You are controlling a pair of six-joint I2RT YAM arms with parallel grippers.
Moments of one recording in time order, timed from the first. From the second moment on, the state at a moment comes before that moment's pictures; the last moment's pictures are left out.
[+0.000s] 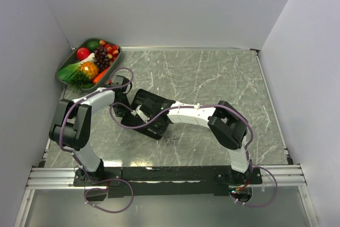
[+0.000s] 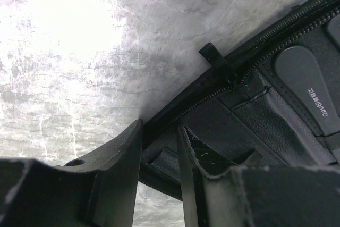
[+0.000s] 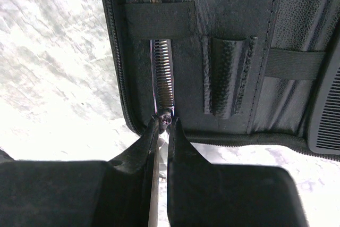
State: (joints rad) left arm -0.29 1.70 1.00 -0.58 -0.11 -0.63; right arm 1.02 1.96 1.38 -0.63 -0.04 -0.07
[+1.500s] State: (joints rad) left arm -0.30 1.70 1.00 -0.58 -0.12 -0.62; right arm 1.04 2.08 1.54 -0.59 -0.10 -0.16
